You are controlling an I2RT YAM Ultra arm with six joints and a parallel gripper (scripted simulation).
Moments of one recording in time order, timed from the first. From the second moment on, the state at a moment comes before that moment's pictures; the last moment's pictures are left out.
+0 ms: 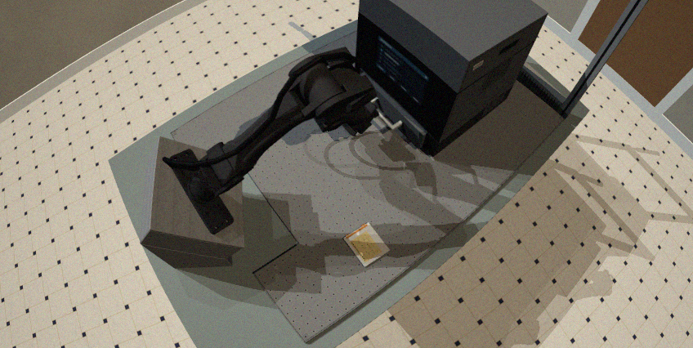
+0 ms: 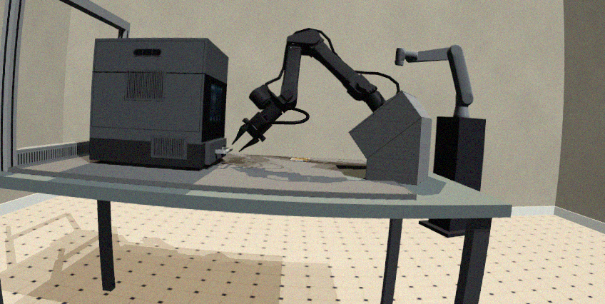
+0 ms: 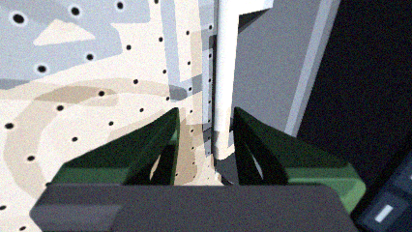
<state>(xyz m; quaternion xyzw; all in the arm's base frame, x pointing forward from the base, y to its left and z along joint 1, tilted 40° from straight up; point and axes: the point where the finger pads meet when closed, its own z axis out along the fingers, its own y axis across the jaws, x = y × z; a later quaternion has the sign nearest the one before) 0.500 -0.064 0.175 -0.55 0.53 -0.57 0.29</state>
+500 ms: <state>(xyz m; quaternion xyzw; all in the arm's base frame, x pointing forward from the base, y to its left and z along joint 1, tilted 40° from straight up) 0.517 -0.067 0.172 -0.55 0.53 -0.57 0.29</state>
